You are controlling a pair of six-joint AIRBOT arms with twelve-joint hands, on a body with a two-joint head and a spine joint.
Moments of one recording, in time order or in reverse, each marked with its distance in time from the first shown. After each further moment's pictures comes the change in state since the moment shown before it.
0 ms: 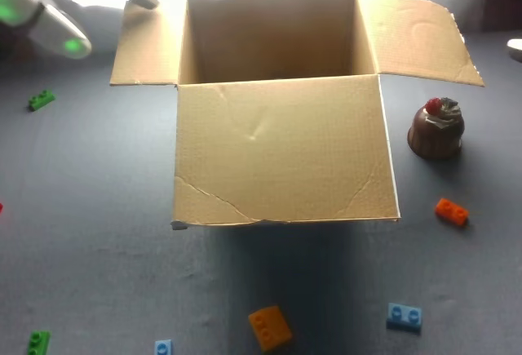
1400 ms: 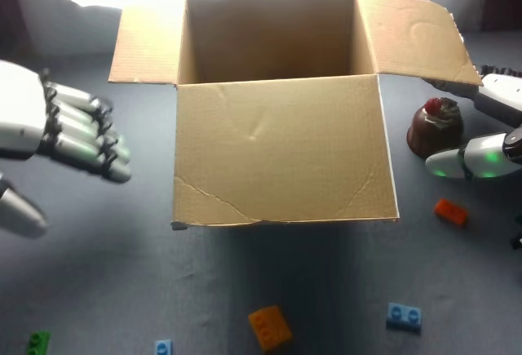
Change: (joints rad) left arm 0.618 0.200 -0.286 -0.503 -0.003 0.319; right arm -0.057 -0.451 0.419 -0.054 0.052 0.267
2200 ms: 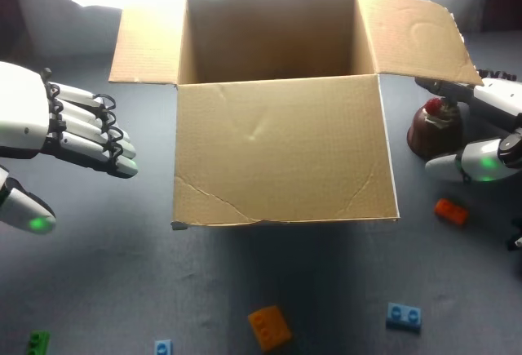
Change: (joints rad) left arm 0.013 0.003 -0.013 -0.058 0.017 0.026; right arm -0.015 -0.032 0.031 -0.013 0.023 -0.005
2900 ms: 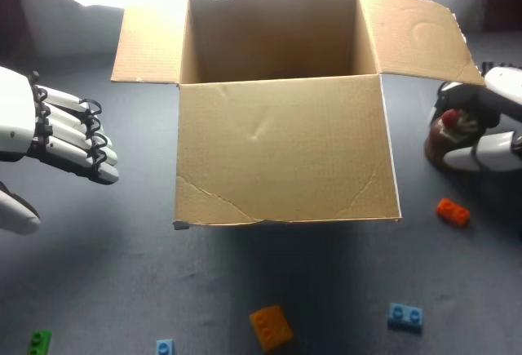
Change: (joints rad) left arm 0.007 -0.002 0.033 0.024 -0.018 0.009; right arm 0.013 0.032 0.007 -0.017 0.008 -0.006
